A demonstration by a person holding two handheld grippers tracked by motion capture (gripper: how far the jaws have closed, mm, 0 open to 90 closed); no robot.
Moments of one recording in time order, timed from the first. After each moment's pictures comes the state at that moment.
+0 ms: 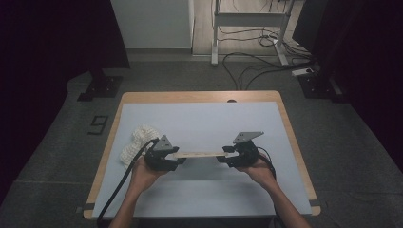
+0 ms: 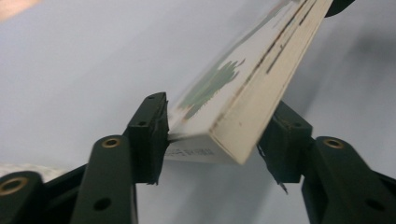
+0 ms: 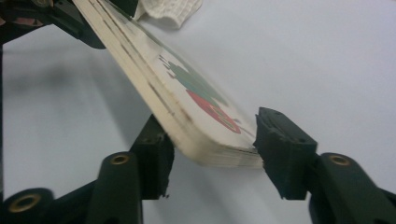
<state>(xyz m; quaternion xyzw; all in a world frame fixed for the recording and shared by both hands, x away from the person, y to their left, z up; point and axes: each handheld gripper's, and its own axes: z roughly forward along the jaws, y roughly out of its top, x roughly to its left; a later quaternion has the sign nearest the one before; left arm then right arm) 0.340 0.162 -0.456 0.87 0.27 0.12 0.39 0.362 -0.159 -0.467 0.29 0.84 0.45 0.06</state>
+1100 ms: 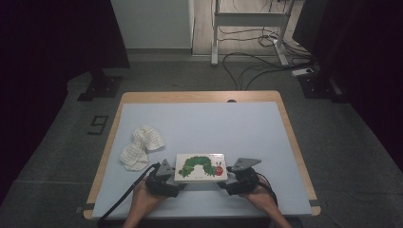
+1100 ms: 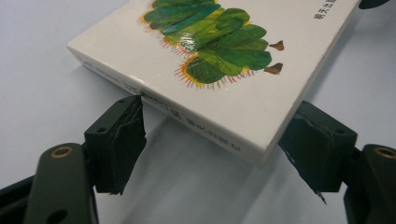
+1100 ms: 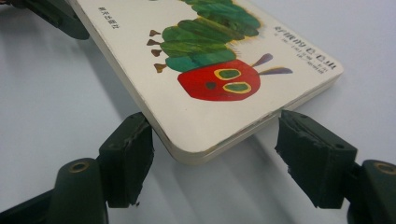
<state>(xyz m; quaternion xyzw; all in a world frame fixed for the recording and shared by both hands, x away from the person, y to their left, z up) 0.291 0.161 -0.516 0.87 0.31 0.11 0.36 0.304 -0.159 -0.522 0.28 0.86 0.42 0.09</state>
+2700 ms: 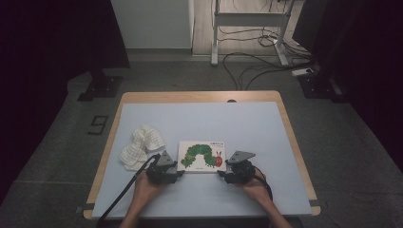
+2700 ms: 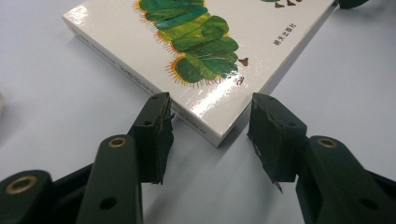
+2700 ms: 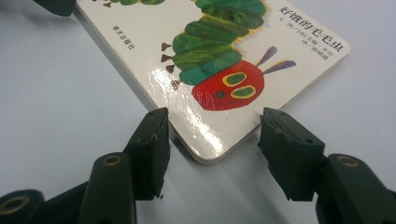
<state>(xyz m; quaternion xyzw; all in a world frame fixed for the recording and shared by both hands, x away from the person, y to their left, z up) 0.330 0.166 -0.521 0.87 0.31 0.12 0.36 0.334 -0.152 -0.531 0.30 0.86 0.39 0.14</state>
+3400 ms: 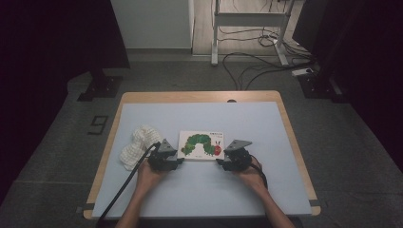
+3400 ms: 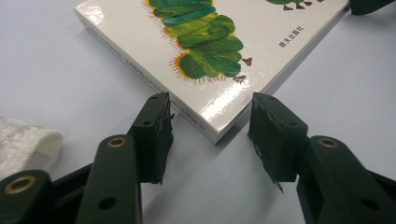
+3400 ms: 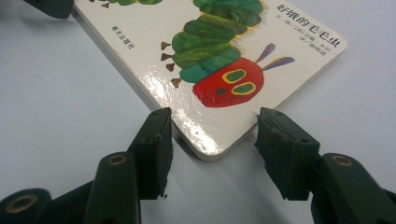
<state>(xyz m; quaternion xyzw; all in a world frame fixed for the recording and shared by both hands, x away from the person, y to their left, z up) 0.372 0.168 -0.523 0.86 0.33 0.13 0.36 0.374 -0.146 -0.531 0.32 0.85 0.39 0.15</state>
